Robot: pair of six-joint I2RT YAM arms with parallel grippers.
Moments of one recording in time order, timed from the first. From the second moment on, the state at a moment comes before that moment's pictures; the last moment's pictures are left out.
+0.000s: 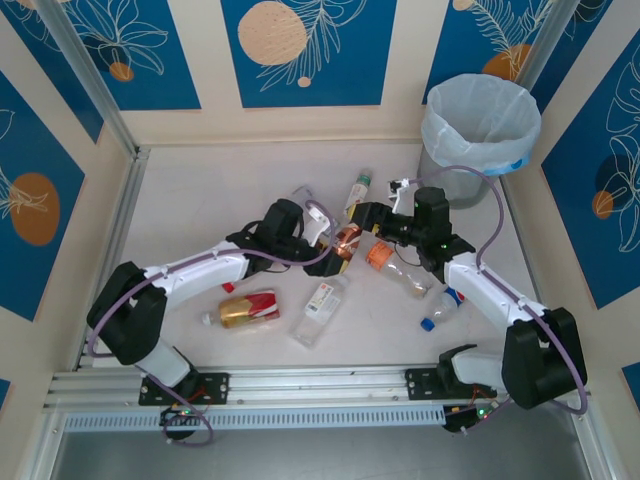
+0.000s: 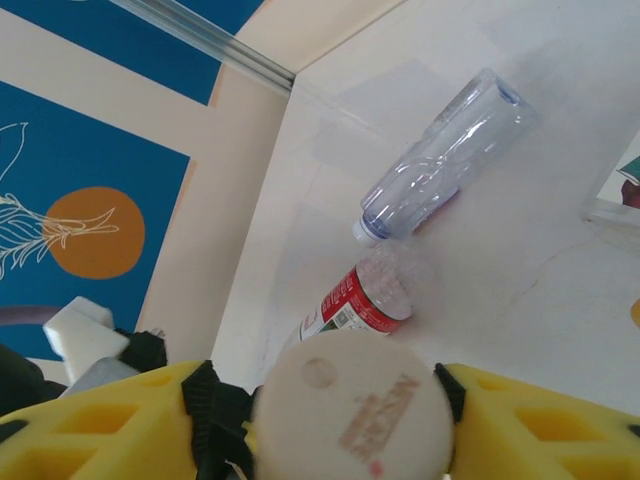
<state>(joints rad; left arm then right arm) -0.75 1.57 1.02 -0.13 0.56 -0.20 0.32 1.24 0.76 0.09 -0.60 0.78</state>
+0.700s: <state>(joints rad) -0.75 1.59 1.05 -0.10 0.60 -0.20 0.31 1.26 0.82 0.02 -0.60 0.70</state>
